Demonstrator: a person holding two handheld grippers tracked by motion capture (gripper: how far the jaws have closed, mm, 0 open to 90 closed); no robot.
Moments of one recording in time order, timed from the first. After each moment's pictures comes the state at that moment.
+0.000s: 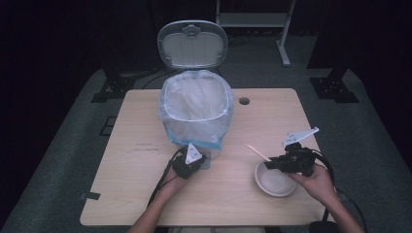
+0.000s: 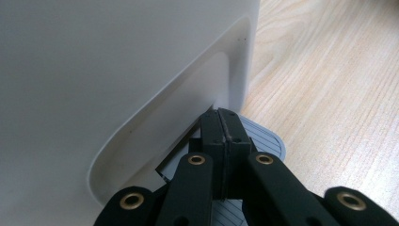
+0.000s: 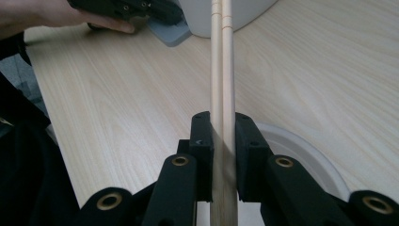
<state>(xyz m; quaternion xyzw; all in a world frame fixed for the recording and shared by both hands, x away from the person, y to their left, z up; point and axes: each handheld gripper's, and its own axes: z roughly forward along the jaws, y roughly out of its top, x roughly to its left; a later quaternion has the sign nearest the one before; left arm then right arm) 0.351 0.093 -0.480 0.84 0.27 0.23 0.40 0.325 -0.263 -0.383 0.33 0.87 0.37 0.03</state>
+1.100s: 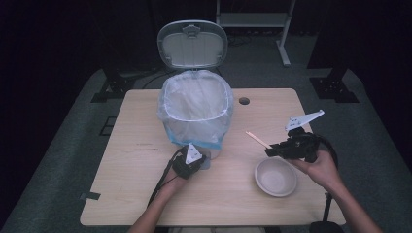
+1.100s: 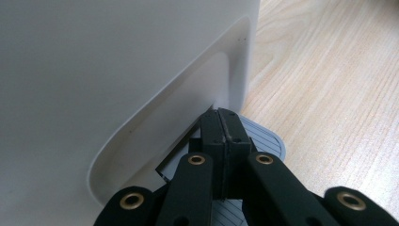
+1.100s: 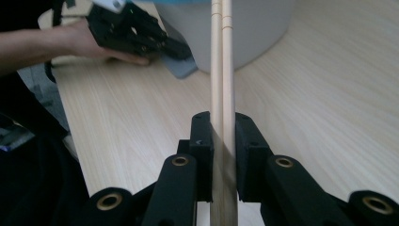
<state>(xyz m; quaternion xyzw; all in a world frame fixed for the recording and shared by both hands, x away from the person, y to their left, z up) 0.351 0.093 -0.480 0.85 0.27 0.23 0.40 0.340 -0.262 -0.337 0.30 0.87 0.39 0.03</state>
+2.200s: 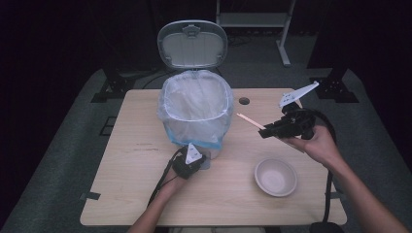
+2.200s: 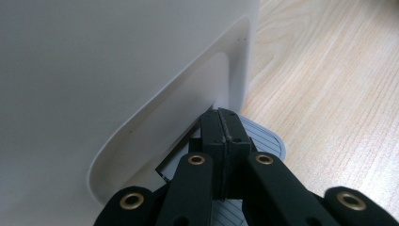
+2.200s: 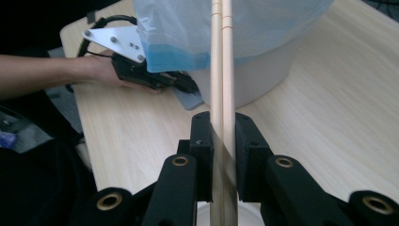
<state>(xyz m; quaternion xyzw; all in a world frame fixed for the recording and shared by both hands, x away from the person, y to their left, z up) 0.351 0.093 -0.480 0.85 0.27 0.23 0.40 0.366 -0.238 -0.275 0.26 0.89 0.38 0.03</state>
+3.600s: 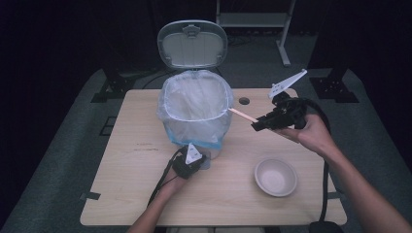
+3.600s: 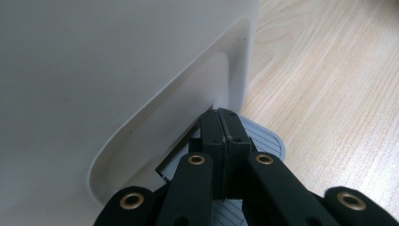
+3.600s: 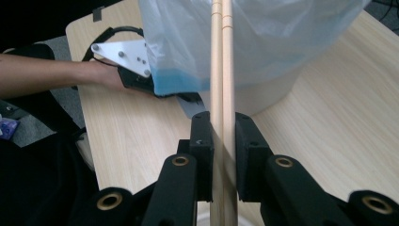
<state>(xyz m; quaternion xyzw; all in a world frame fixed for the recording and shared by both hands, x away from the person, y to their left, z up) 0.351 0.093 -0.480 0.85 0.27 0.23 0.40 0.379 -0.213 -0.253 0.24 0.90 0.37 0.02</state>
